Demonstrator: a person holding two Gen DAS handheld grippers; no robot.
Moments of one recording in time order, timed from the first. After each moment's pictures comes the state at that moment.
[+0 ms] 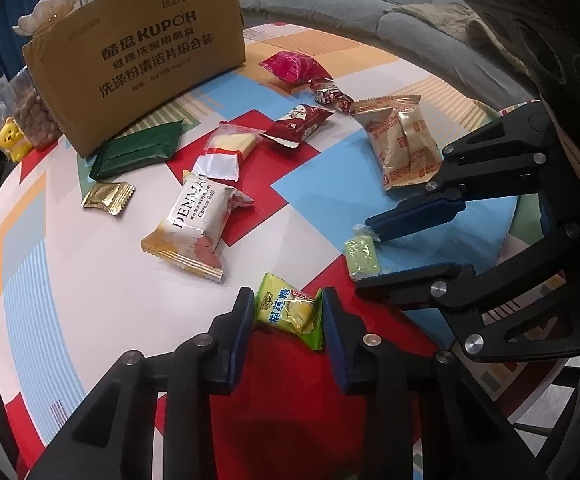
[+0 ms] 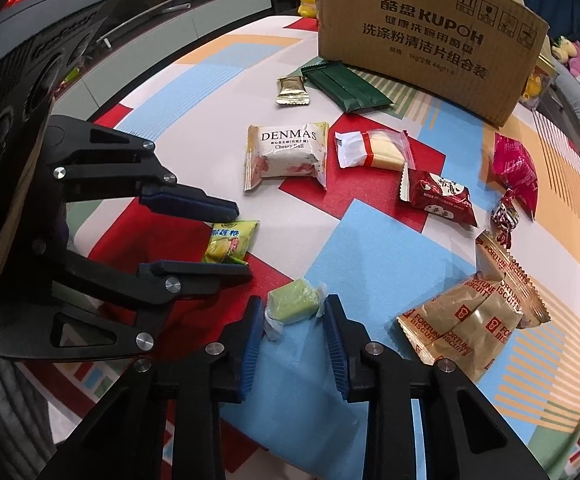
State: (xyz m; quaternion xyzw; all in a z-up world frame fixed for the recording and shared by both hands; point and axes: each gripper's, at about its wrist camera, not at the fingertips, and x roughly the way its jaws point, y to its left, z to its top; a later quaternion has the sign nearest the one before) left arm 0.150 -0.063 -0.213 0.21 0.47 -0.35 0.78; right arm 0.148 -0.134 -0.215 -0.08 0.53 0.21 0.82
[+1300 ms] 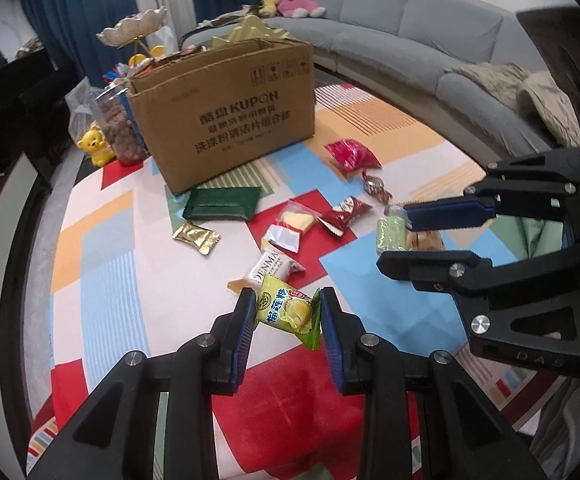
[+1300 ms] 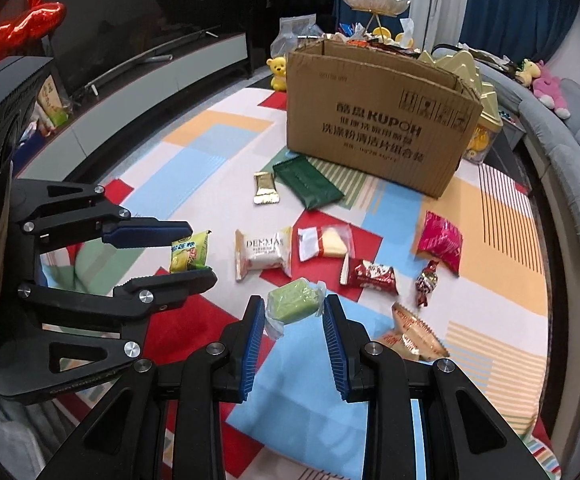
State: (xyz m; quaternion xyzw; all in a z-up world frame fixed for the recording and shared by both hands) left arm 0.142 -0.047 -0.129 0.16 0.43 -0.25 0.85; right arm 0.141 -0.144 -0.127 -0.08 0.46 0.16 0.87
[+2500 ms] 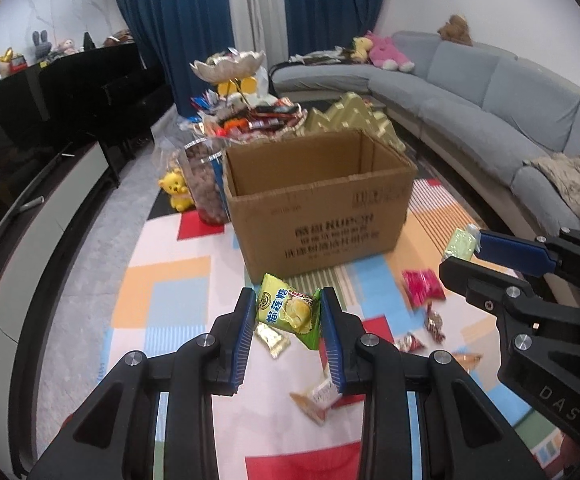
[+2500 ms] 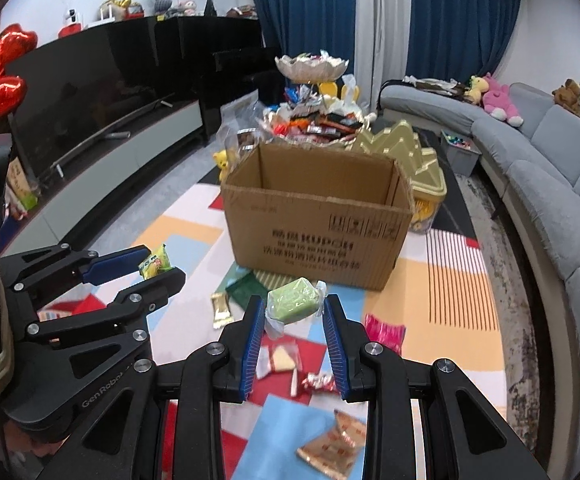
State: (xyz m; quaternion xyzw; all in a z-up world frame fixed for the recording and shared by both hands) left arm 0.213 -0.049 -0.048 0.09 0.37 -0.11 0.92; right arm 0.202 -0.172 -0.043 -0.02 0.37 0.09 0.92
